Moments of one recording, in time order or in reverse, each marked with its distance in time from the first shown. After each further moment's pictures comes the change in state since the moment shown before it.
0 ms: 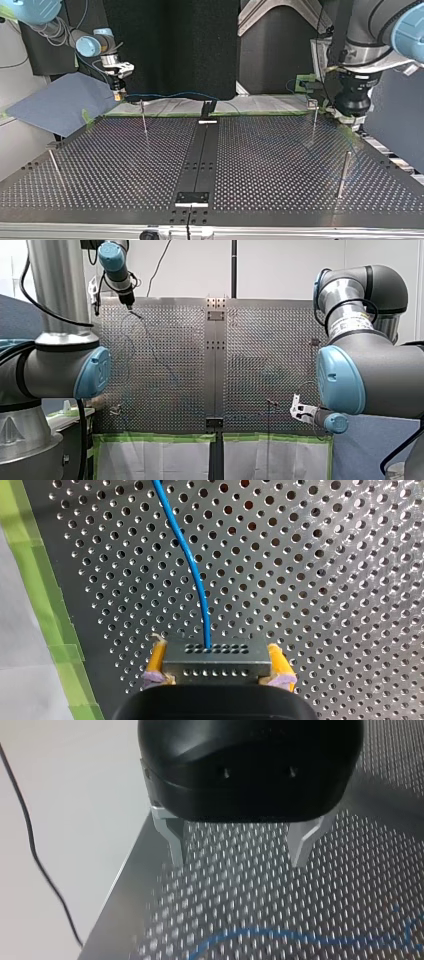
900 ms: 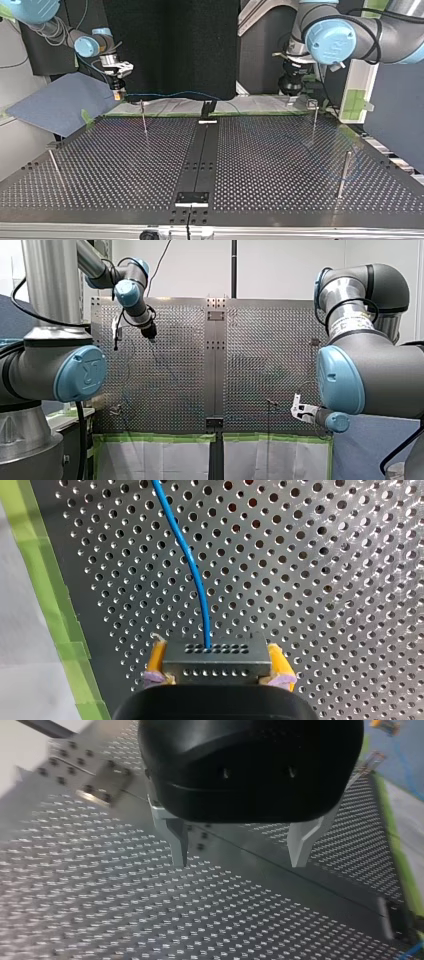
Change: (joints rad) left arm -0.222 -0.142 -0.223 0.224 -0.021 0.001; right arm -0.007 -0.007 0.000 0.029 -0.015 -0.001
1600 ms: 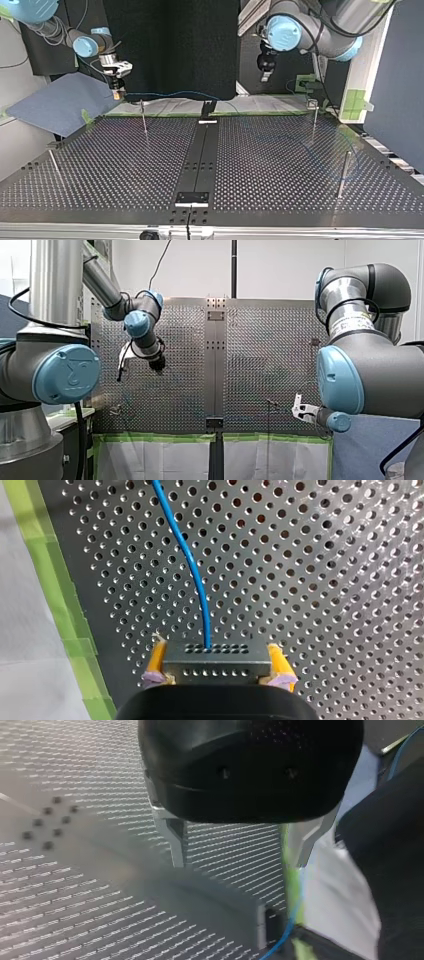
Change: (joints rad) left arm -0.169 -0.169 -0.170 0.170 -0.095 -0.007; right arm -0.008 -0.001 0.000 0.020 -0.009 0.001
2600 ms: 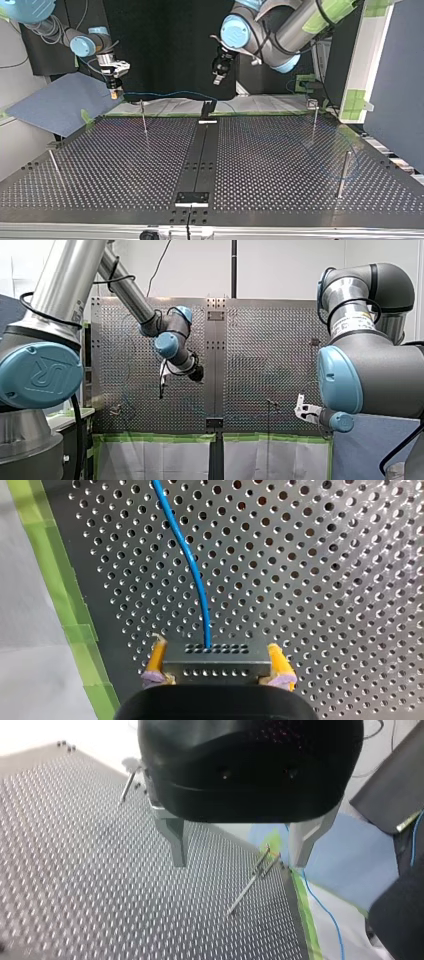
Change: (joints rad) left arm -0.256 -0.256 0.157 0.256 0.030 -0.075; right arm -0.023 -0.001 0.000 0.012 -0.005 -0.004
